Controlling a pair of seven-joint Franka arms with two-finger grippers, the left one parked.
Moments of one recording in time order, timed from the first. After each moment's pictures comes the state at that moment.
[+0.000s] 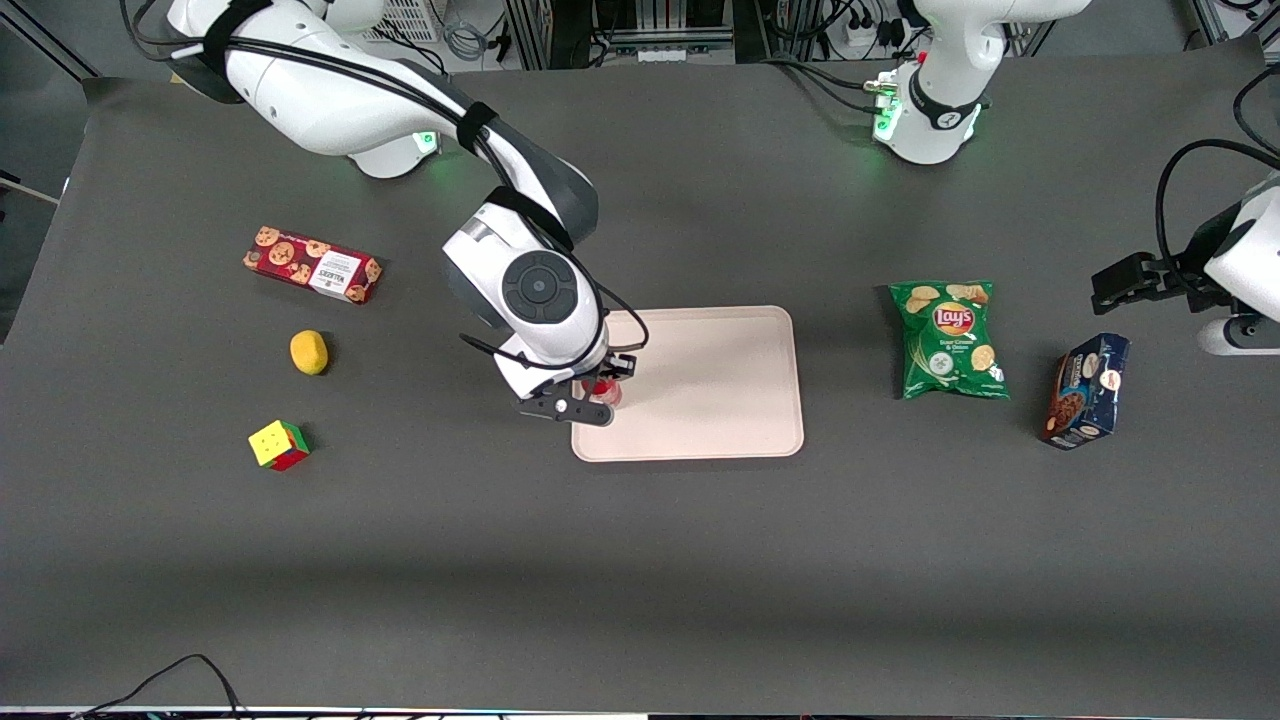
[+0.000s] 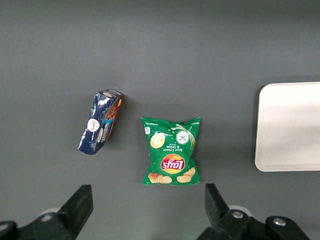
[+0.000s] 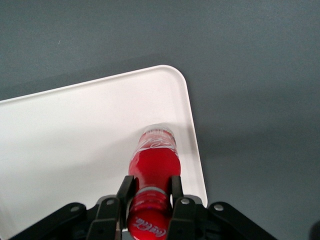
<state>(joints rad) 0.25 0.70 0.54 -1.40 -0.29 1.94 1.02</state>
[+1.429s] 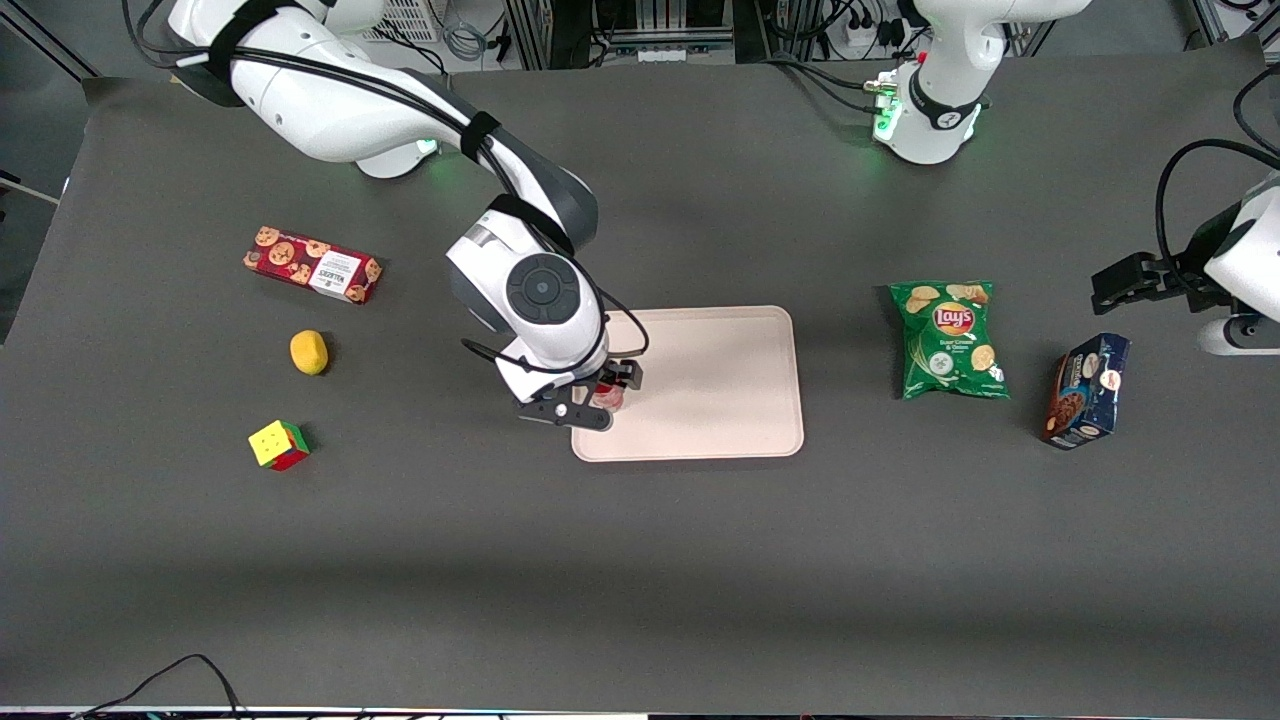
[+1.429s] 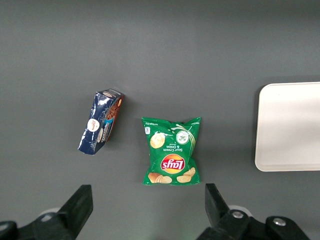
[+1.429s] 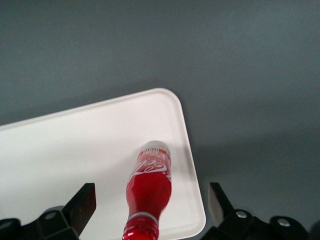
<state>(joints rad) 0.22 0.68 0.54 -1.42 -0.33 1.98 1.04</state>
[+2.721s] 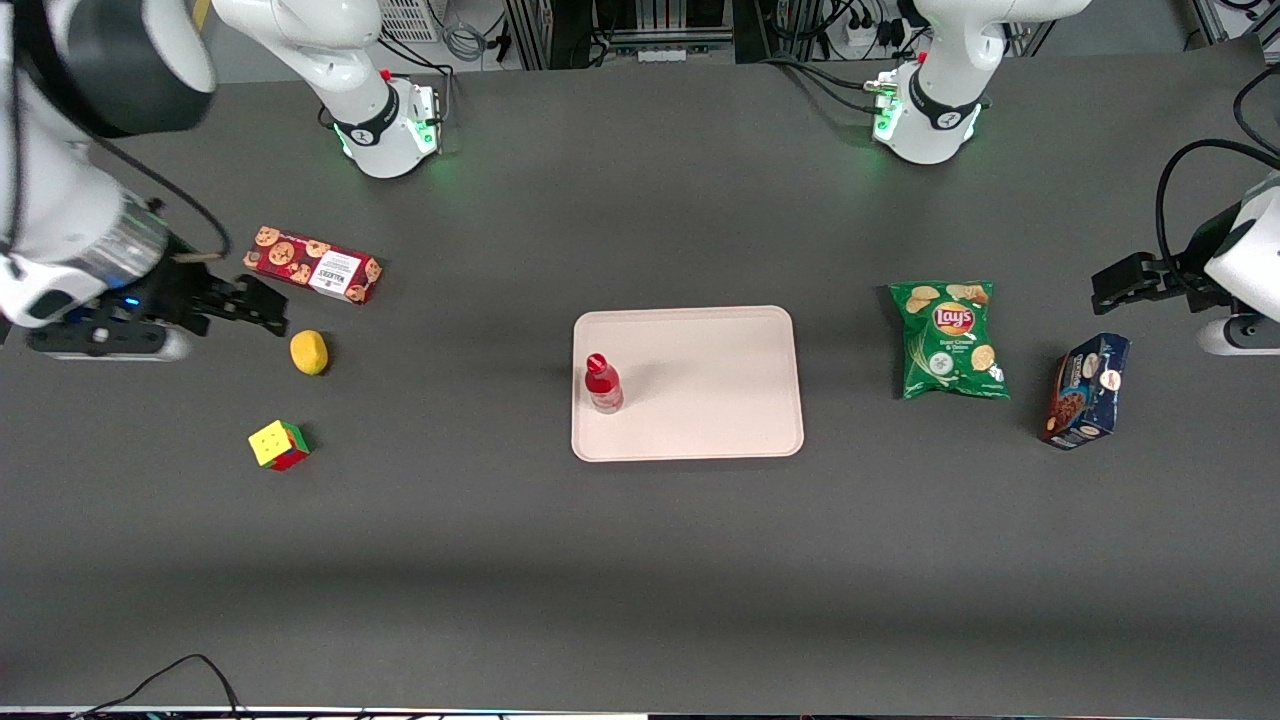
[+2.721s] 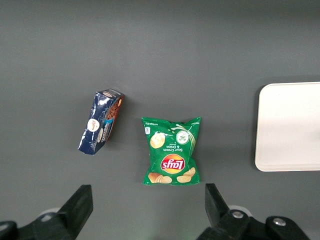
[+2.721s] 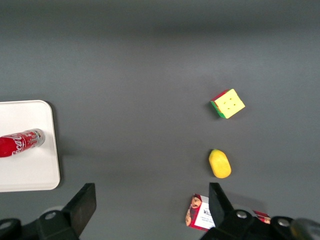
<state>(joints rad) -0.25 -0.02 0.36 -1.74 0.01 1.75 0.16</state>
